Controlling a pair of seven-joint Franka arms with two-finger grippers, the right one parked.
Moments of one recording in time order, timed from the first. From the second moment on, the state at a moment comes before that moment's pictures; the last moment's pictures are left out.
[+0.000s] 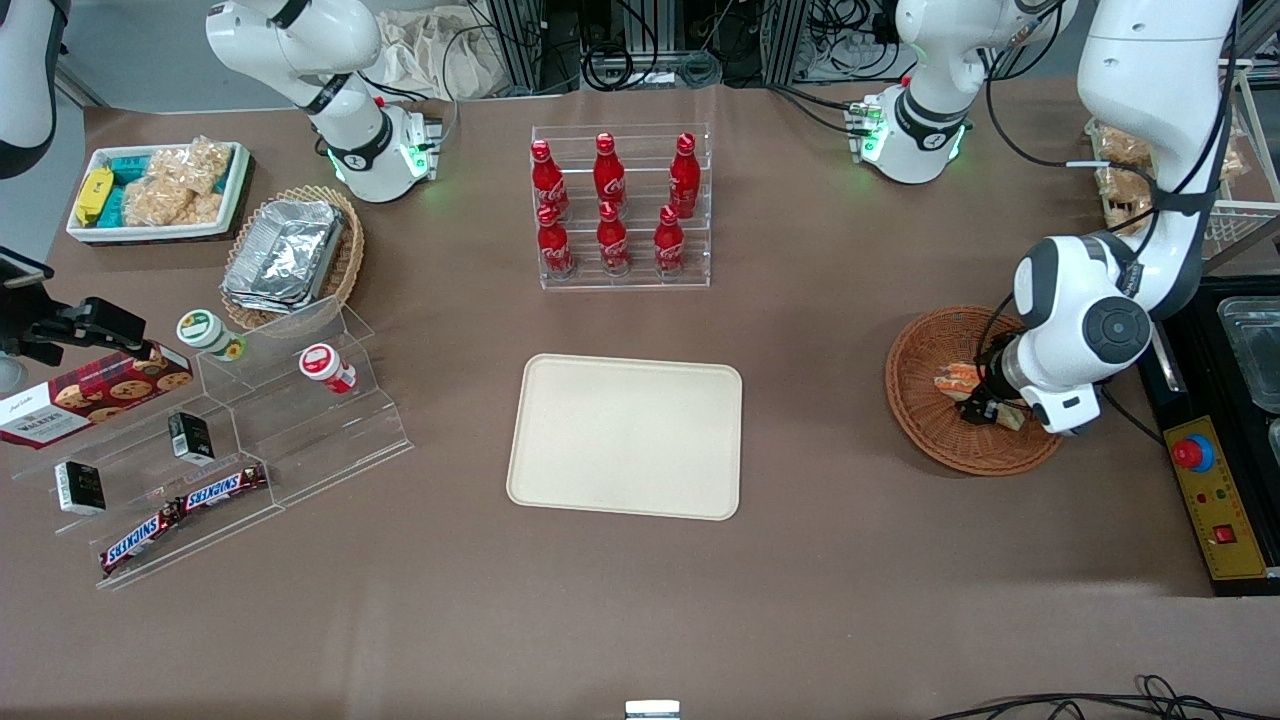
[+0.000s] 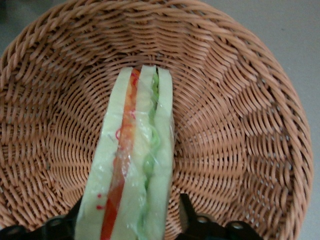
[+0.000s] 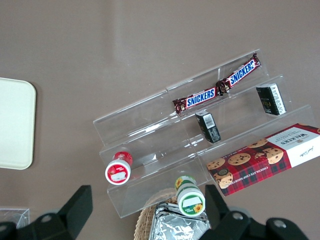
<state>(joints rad) 0.02 0.31 -0.02 -2.19 0.09 2.37 -1.20</state>
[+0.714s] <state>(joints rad) -0.01 0.20 -0.17 -1.96 0.08 2.09 -1.27</state>
